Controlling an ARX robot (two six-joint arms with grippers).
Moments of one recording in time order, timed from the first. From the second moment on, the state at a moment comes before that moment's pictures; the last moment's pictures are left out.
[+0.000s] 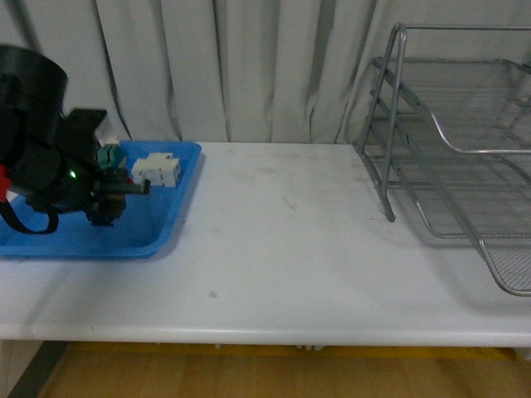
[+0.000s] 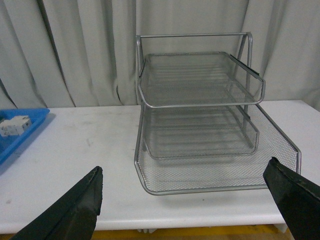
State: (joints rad) left arm -0.05 2.18 1.29 0.08 -0.04 0.01; right arm 0.00 0.00 0.01 0.00 0.00 0.00
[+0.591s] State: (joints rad) left arm -0.05 1.22 0.56 0.14 0.05 0.10; right arm 0.00 0.00 0.01 0.00 0.00 0.00
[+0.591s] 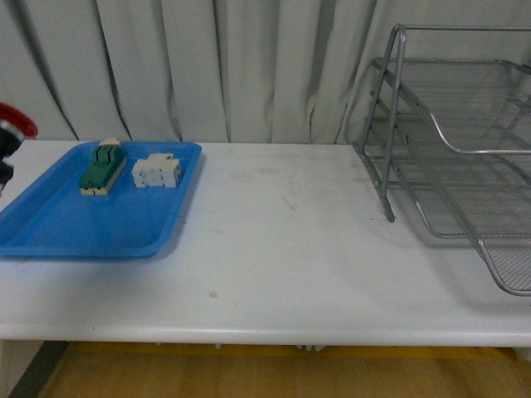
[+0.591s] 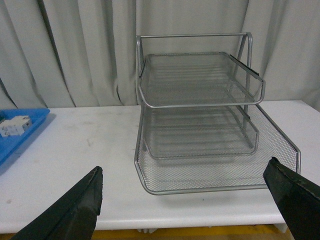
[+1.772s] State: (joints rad) left arm -0.02 1.21 0.47 0.18 0.04 0.11; right arm 0.00 0.00 0.01 0.00 0.00 0.00
